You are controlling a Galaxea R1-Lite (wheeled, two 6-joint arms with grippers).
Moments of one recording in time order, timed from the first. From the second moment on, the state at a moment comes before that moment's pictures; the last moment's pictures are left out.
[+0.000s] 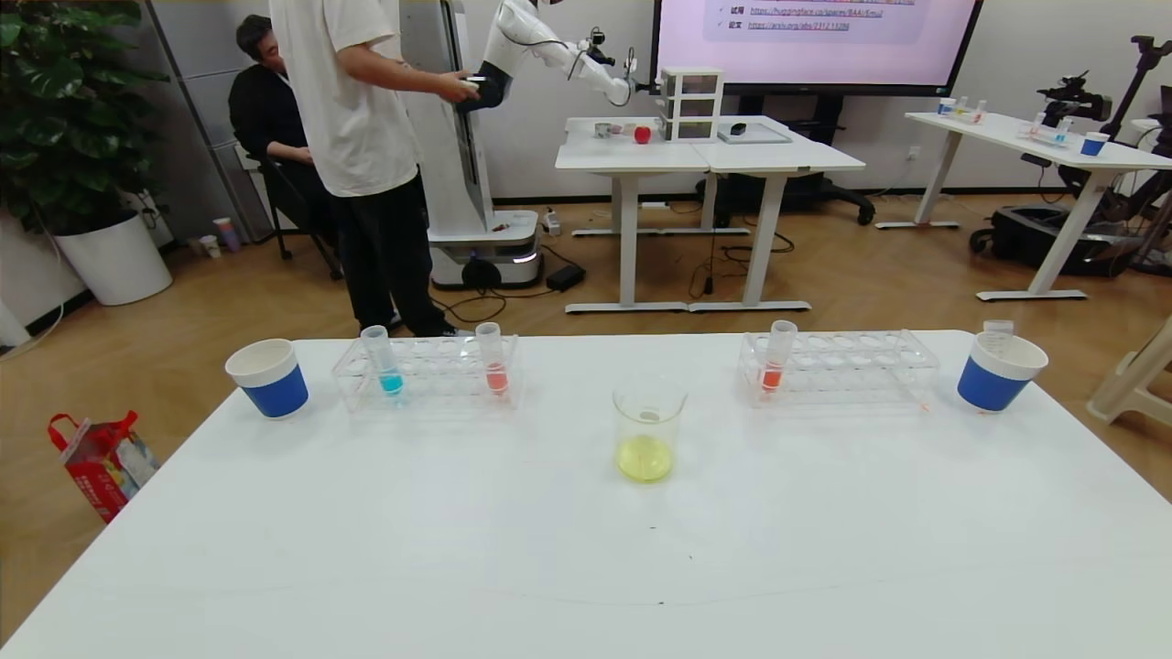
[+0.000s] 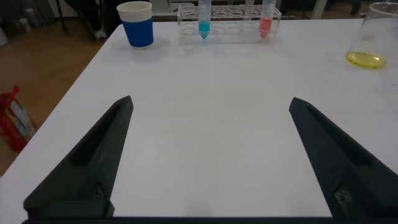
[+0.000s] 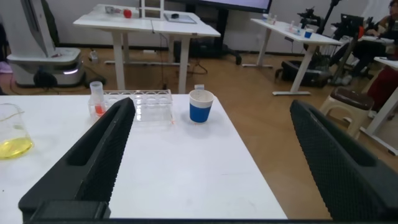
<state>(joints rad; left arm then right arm) 0.00 0.00 0.00 0.00 0.00 0.01 0.02 0.27 -0.69 0.25 -0.23 -0.12</state>
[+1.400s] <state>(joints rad) 0.00 0.00 0.00 0.00 0.00 0.02 0.01 0.00 0.00 0.00 0.00 -0.05</state>
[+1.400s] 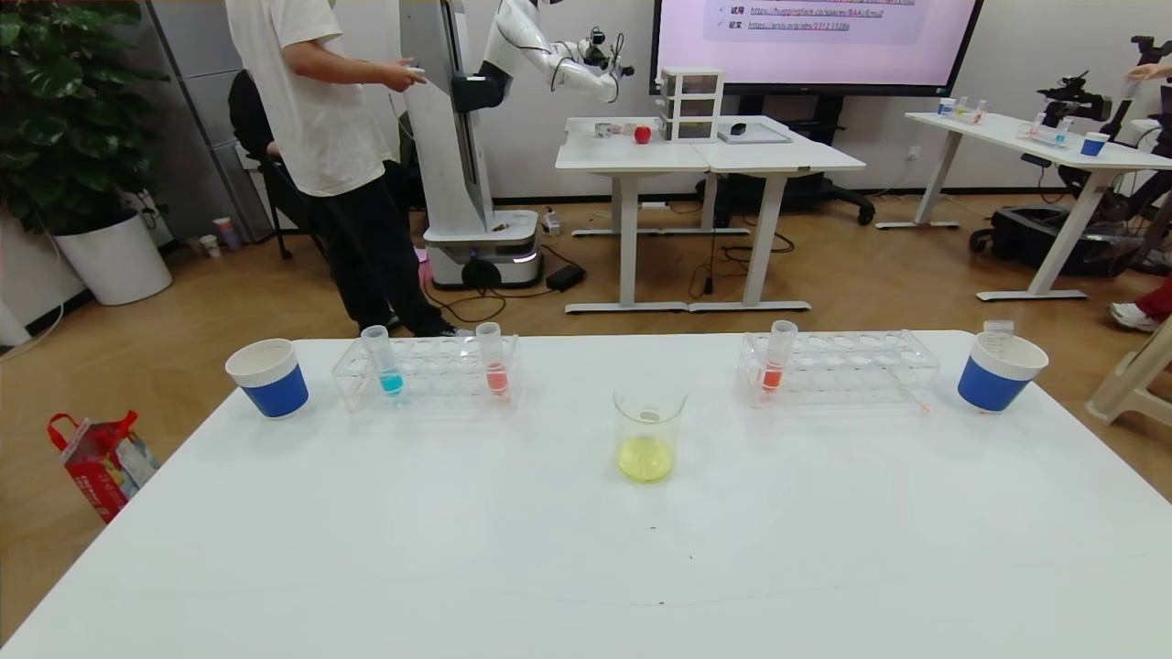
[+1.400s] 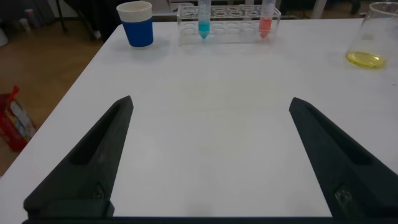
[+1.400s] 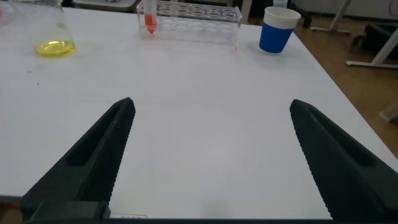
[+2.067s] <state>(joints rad) 0.00 0.14 -0.16 -0.01 0.00 0.02 0.01 0.00 0.00 0.00 -0.01 0.00</state>
